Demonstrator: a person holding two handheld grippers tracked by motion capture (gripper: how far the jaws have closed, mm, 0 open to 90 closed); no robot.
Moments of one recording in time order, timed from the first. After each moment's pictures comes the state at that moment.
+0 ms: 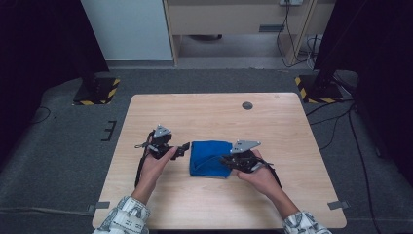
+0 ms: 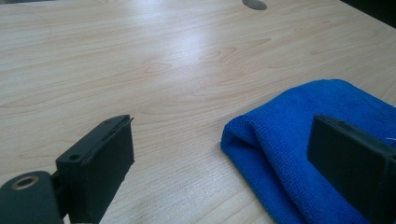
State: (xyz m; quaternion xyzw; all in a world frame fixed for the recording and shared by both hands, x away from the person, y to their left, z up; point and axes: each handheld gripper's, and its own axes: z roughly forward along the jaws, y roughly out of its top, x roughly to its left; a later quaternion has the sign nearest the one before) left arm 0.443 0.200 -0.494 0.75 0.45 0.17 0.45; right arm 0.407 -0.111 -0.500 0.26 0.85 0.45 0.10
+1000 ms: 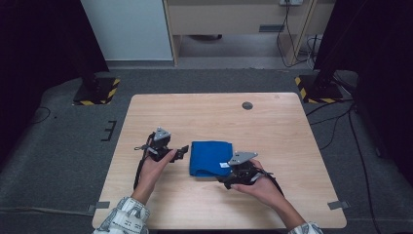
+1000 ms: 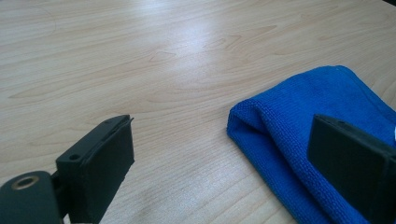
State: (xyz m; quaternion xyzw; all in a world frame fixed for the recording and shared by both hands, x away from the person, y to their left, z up) left arm 0.437 0.202 -0.498 0.76 0.45 0.18 0.43; right arm 0.379 -0.107 -0.510 0.26 0.86 0.42 0.10
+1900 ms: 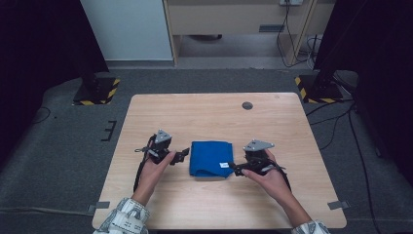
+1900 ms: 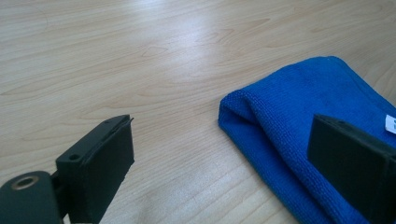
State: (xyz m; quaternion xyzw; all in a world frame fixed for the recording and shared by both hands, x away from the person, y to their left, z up) left arm 0.429 0.201 -0.499 0.77 0.44 0.18 0.43; right arm 0.403 -0.146 -0.496 0.37 0.81 0.43 0.16
